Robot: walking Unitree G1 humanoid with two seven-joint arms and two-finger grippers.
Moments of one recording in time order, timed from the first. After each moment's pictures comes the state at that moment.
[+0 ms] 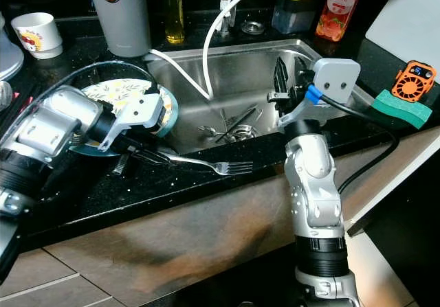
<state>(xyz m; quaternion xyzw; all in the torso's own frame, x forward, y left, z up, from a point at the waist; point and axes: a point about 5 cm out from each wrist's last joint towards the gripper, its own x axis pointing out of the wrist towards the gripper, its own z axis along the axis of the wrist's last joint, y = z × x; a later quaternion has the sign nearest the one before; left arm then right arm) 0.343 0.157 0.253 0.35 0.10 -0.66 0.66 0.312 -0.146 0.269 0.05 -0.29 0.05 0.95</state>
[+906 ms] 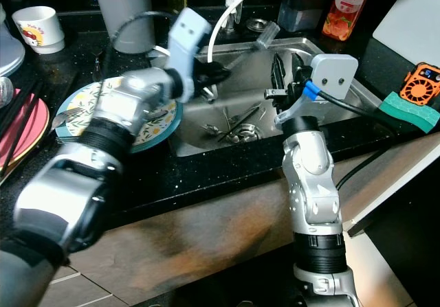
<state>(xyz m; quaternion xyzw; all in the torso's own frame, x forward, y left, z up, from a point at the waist) 0.400 0.037 0.291 0.03 -0.07 -0.40 0.91 0.313 -0.143 0.272 0.05 -0.29 0.06 0.95</state>
